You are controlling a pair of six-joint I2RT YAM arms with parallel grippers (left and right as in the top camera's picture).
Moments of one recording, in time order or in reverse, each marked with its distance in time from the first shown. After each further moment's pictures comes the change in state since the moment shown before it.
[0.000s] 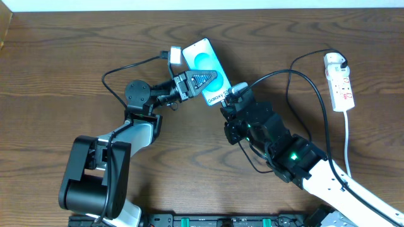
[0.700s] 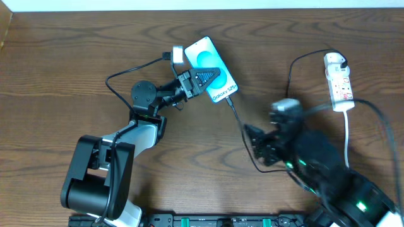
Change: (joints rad) left arm -0.044 0.000 -0.004 -0.022 -0.134 -0.020; right arm 0.001 -0.442 0.019 -0.364 0.120 0.078
